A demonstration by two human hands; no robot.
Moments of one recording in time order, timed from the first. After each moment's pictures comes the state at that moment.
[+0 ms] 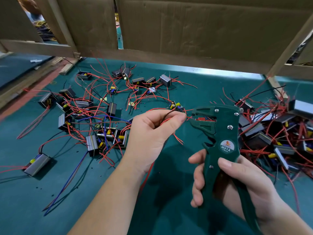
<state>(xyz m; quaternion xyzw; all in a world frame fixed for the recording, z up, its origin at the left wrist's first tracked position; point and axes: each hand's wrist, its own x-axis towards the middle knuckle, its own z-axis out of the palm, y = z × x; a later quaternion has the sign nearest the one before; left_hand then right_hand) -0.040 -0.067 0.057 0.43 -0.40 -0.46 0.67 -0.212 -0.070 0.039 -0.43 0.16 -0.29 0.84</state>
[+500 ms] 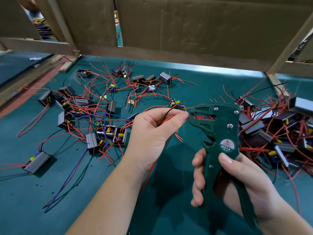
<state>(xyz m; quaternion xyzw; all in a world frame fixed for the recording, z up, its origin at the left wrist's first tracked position) -0.042 -0.064 0.059 0.43 -0.38 -0.48 0.67 -0.221 -0.069 0.029 -0.42 0.18 -0.27 0.85</state>
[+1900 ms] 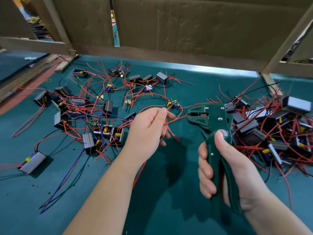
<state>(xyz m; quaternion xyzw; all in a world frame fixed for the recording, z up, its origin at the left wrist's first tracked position) -0.027 -0.079 0.035 0.58 -0.48 -0.39 0.54 -0.204 -0.067 0.041 -0.34 0.35 -0.33 0.81</state>
